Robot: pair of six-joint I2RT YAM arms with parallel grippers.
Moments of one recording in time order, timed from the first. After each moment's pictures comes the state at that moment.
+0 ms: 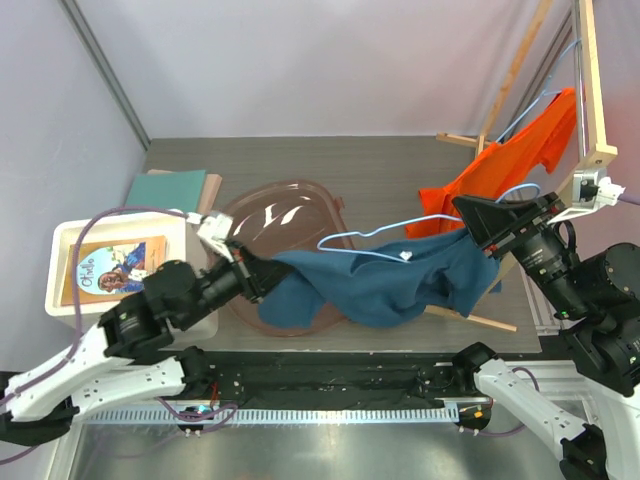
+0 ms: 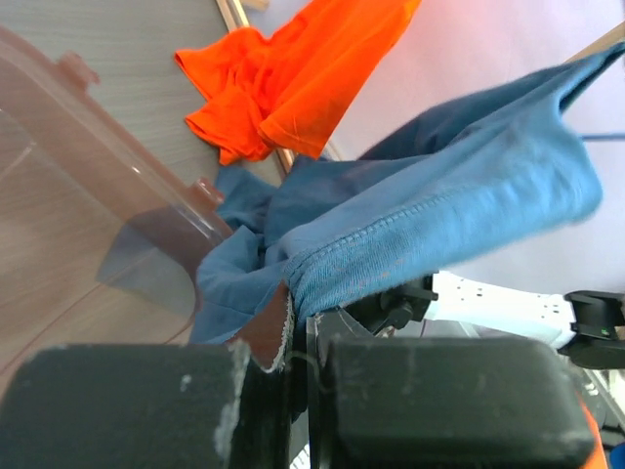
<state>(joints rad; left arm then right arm) -1.10 0.58 0.94 -0.43 -0.26 -0.68 0.48 0.65 1.40 -0.56 -0.01 0.45</state>
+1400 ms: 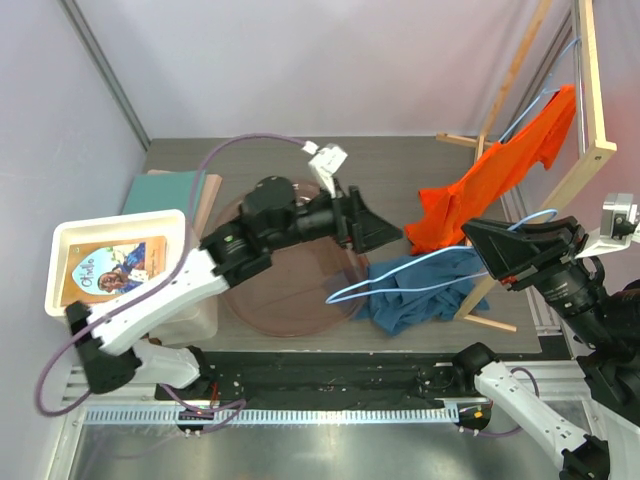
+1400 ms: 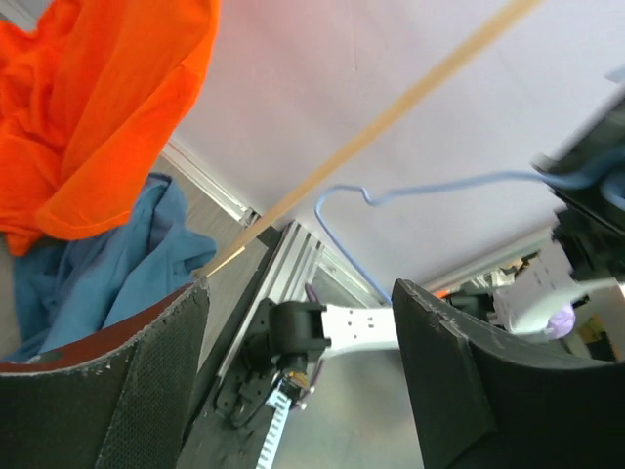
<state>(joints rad) -0.99 1.36 1.40 -0.07 0.27 -0.72 0.48 0.54 1.38 -0.51 -0.18 0.48</state>
